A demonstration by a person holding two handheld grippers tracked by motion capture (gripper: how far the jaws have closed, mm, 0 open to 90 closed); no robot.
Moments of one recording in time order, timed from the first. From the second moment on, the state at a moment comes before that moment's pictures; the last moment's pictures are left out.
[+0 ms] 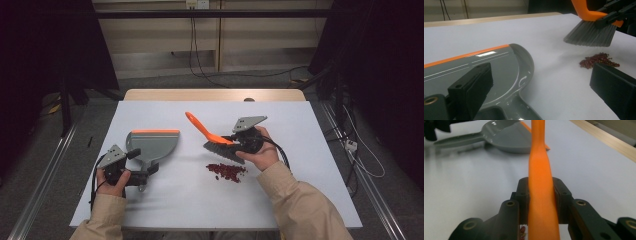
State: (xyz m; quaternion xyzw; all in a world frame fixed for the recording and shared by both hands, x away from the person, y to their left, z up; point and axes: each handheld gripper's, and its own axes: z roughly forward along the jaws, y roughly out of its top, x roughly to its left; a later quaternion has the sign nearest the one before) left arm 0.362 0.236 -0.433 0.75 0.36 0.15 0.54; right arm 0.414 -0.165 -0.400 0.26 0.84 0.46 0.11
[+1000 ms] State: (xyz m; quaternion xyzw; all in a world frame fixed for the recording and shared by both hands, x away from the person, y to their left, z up) left arm 0.362 0.235 -0.434 0.75 0.36 0.15 0.54; right arm 0.407 -0.126 -0.406 0.48 0.72 0.50 0.04
